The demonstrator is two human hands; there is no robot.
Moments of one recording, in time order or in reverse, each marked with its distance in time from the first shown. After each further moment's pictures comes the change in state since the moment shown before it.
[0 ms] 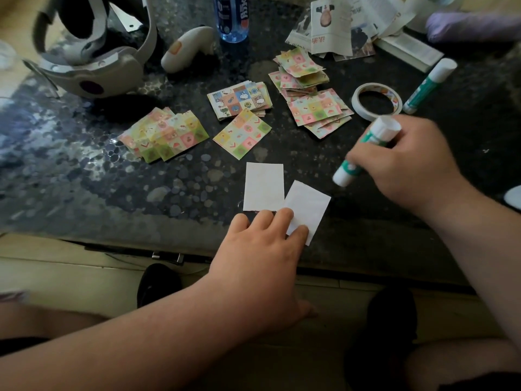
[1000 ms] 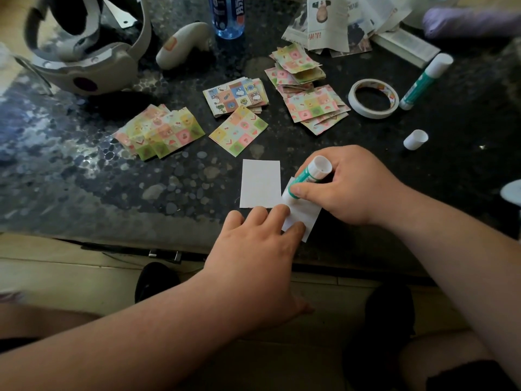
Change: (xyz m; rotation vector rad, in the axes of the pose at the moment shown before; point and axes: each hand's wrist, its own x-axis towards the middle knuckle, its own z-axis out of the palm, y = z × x) left_hand 0.000 0.000 -0.001 0.006 -0.014 -0.011; right_hand -0.003 0.003 0.039 -0.194 -0.344 -0.098
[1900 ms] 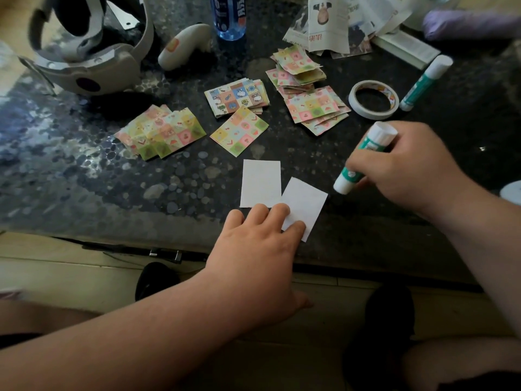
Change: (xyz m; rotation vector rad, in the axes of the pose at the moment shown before) left_hand 0.000 0.002 0.001 -0.008 0.012 -0.013; right_hand -0.017 0.007 -0.041 0.165 0.255 0.204
